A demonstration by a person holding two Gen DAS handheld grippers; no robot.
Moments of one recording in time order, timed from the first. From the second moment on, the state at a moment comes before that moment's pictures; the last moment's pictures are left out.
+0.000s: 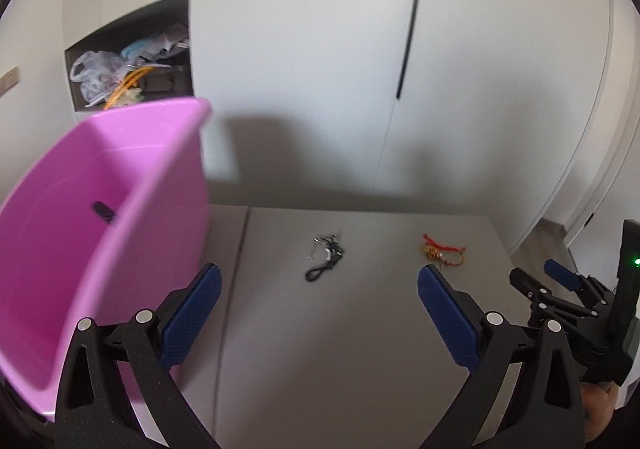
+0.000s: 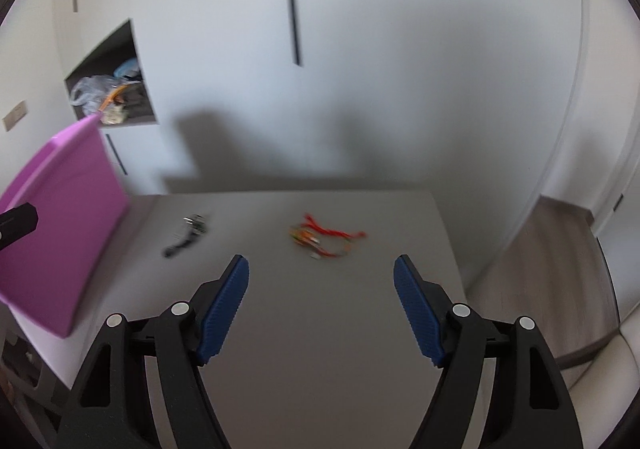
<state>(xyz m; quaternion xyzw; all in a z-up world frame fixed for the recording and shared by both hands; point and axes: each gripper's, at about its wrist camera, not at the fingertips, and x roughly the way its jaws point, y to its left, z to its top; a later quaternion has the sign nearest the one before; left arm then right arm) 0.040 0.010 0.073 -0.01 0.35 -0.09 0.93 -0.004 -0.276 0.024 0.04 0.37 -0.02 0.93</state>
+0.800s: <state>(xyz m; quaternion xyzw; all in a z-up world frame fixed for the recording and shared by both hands) 0.157 -0.017 -0.057 0.02 0.44 -0.03 0.90 0.102 -0.276 -0.061 0.04 0.44 0.00 0.90</state>
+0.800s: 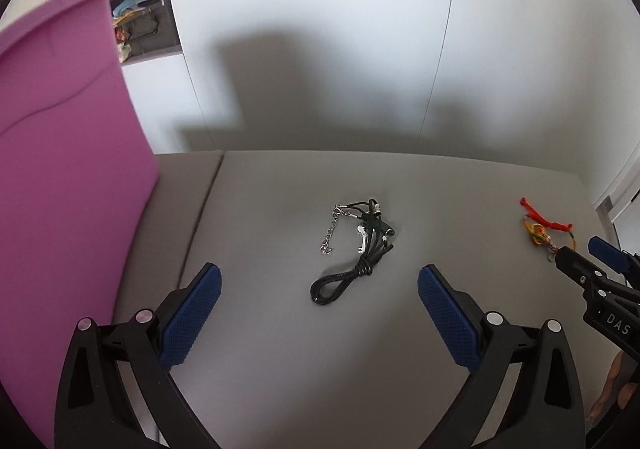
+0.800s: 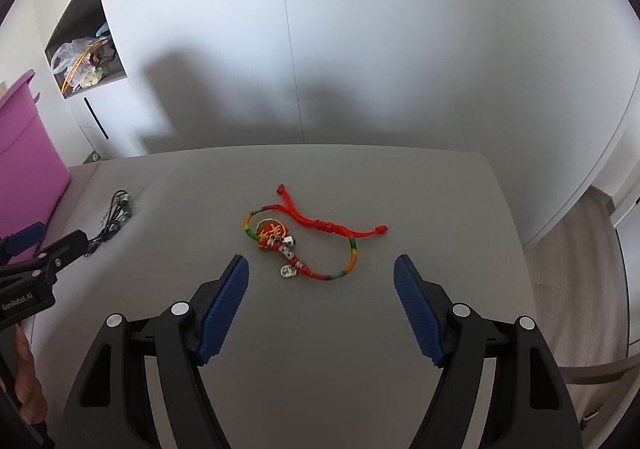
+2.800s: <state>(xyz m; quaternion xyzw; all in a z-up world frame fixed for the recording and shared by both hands) 0.146 -0.030 -0.045 -0.01 0.45 -0.09 0.89 0.095 -0.245 -0.061 0.07 0.44 0.06 0.90</state>
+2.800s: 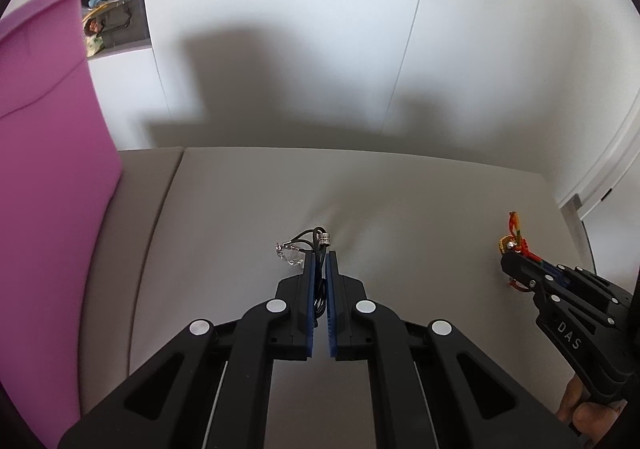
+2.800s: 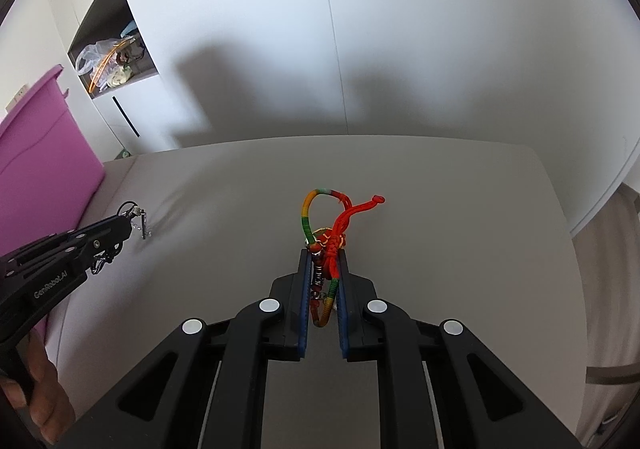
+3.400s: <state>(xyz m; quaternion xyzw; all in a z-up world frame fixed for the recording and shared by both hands) 0.074 -0.007 0.022 -0.01 0.41 -0.13 0.90 0.019 -0.243 0.009 0.09 0.38 0.07 0.92</state>
